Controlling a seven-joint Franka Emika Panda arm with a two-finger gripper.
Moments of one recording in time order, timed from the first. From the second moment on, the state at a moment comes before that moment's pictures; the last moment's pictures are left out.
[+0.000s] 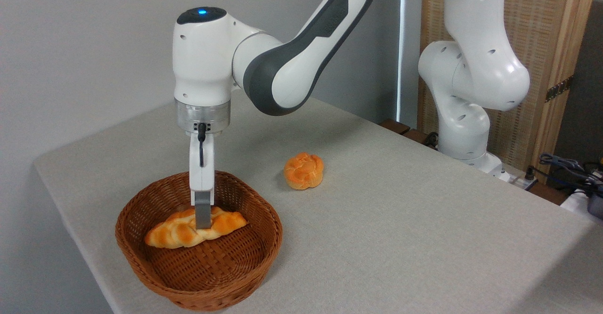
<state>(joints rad) -0.11 0.09 -0.10 -2.05 -0.06 2.38 1.12</state>
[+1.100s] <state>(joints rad) -0.10 -0.43 0.15 -2.26 0.00 1.82 1.31</state>
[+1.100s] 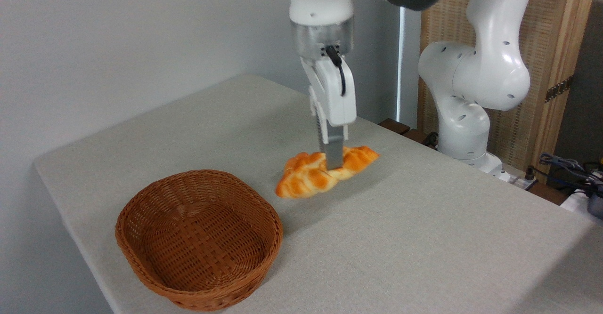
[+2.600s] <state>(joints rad) -0.15 -0.35 0.12 -2.15 0.05 1.77 1.08</state>
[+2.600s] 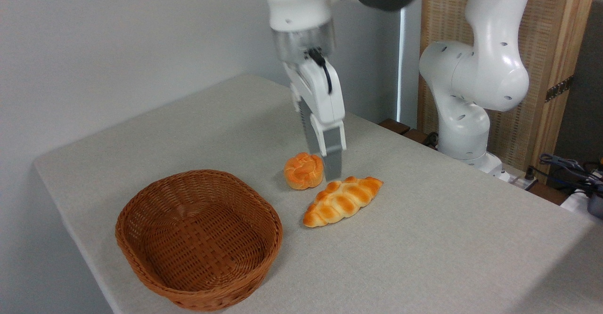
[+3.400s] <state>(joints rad) -0.07 -0.03 -0.05 -1.60 0.00 1.63 0.49</state>
